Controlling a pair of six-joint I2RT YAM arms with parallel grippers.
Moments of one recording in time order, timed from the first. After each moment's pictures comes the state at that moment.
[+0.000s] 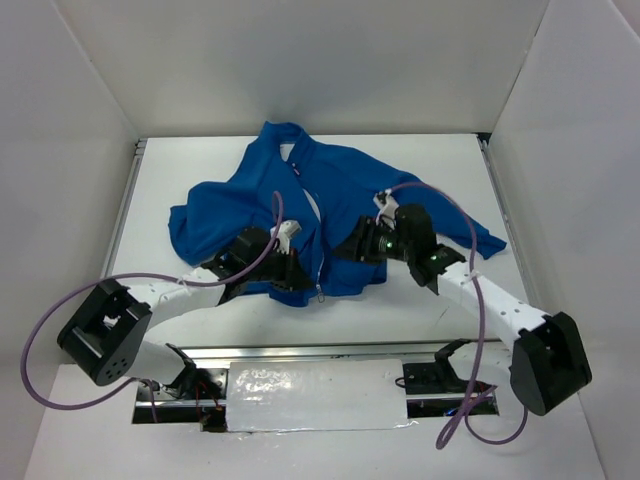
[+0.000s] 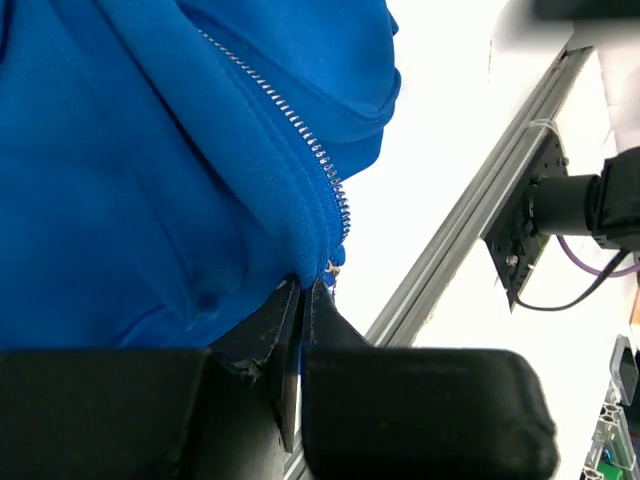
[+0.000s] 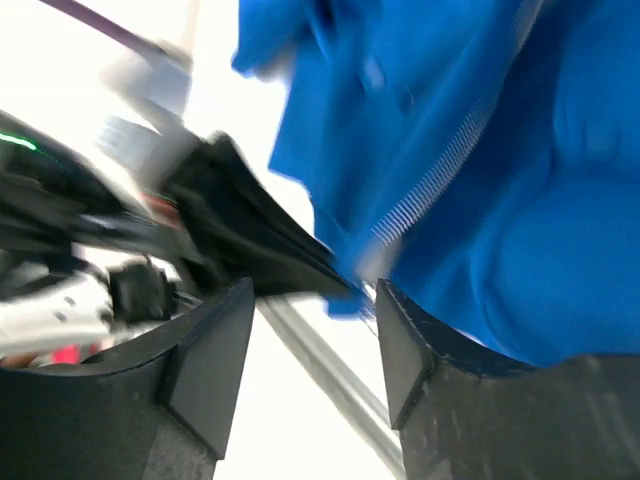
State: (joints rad) left arm -0.63 1.39 0.63 0.17 0.47 -0.53; right arm 0.45 1.15 0.74 -0.04 -0.47 0.71
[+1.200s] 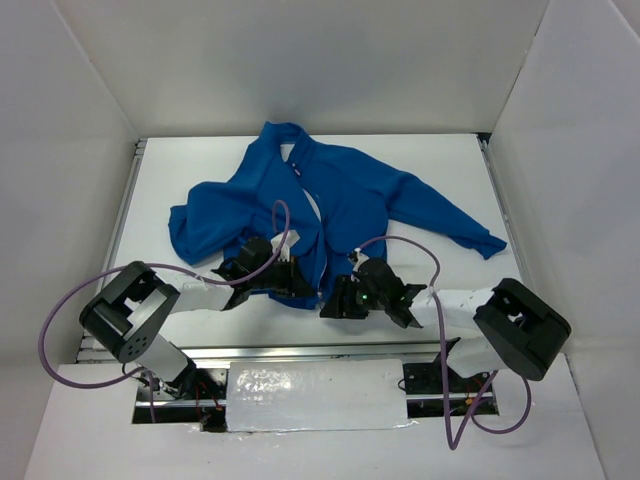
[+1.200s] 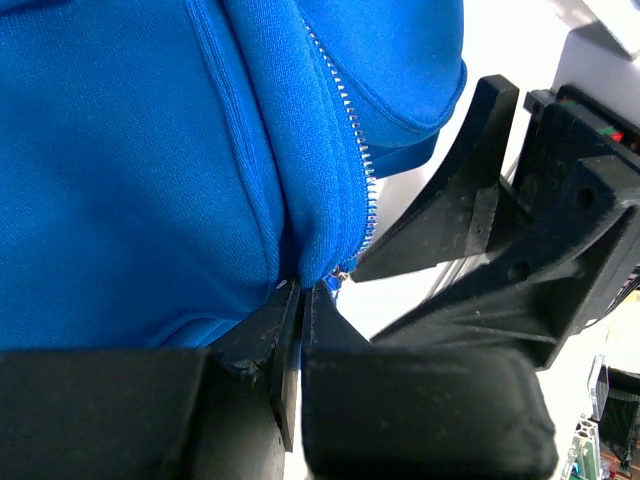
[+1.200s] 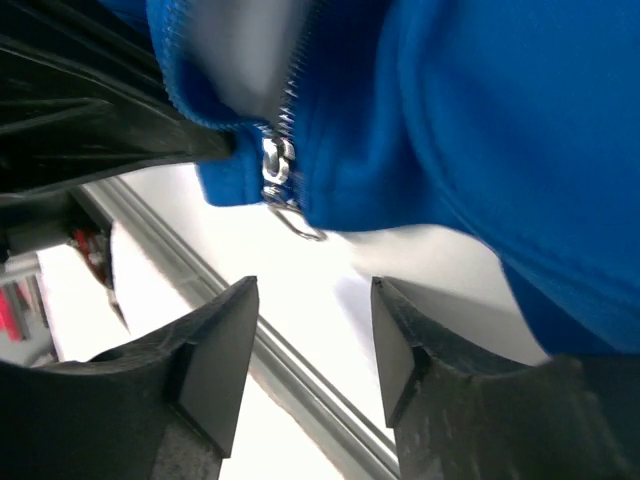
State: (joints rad) left arm -0.63 1.54 0.53 0.41 0.48 -0.64; right arm 0.78 1.36 0.40 0.26 -0.30 0.82
